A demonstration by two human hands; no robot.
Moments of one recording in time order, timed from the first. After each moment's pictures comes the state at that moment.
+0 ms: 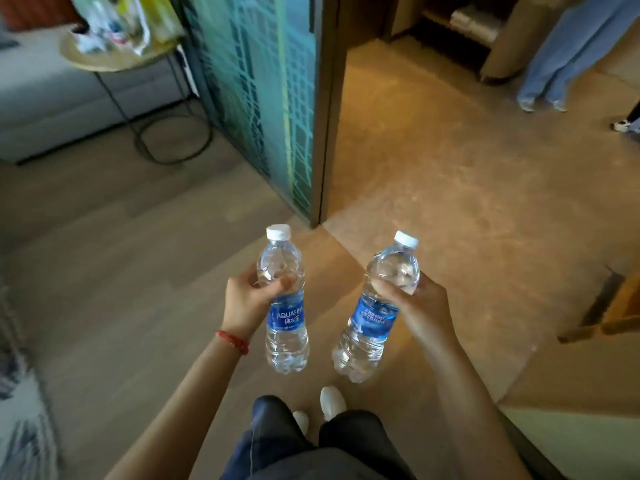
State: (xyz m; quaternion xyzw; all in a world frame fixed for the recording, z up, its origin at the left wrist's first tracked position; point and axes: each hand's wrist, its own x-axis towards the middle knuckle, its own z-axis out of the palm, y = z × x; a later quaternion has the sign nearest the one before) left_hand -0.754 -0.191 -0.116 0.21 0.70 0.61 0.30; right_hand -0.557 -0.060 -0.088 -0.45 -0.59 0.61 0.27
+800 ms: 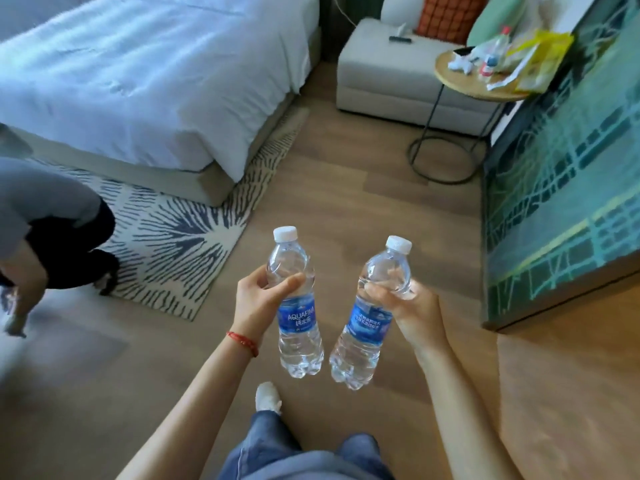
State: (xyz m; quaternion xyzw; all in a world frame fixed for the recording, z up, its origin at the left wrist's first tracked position) left_hand -0.784 -0.411 -0.108 -0.16 0.69 0.71 -0.03; right_hand -0.787 -0.196 -0.096 -0.12 -0.72 0.68 -0.06
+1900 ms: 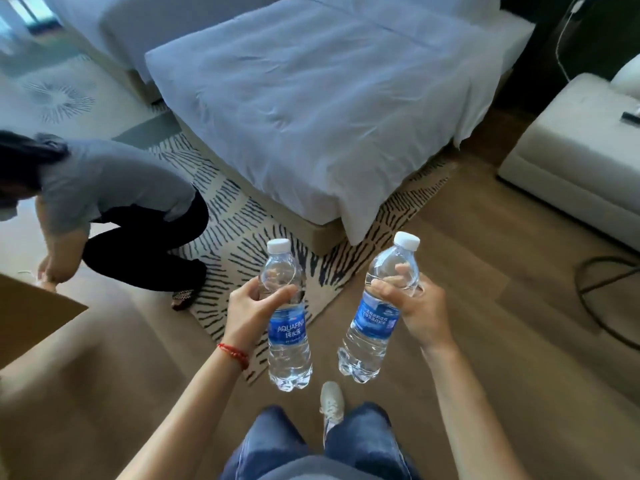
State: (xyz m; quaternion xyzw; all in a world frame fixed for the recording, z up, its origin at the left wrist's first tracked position) left_hand -1.115 -0.783 -0.124 -0.35 0.64 0.66 -0.17; right_hand -1.242 -0.580 -0.107 0.05 -0.73 0.66 -0.19
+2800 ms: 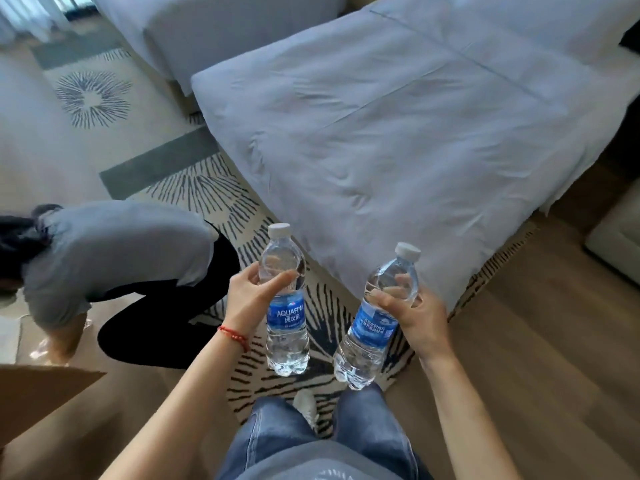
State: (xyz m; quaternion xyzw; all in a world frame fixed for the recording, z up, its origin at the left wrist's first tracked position) left_hand -1.339 -1.192 -0.123 -0.38 0.62 0.66 -0.20; right_hand -1.461 -0.988 -0.109 0.10 -0.73 0.63 -0.24
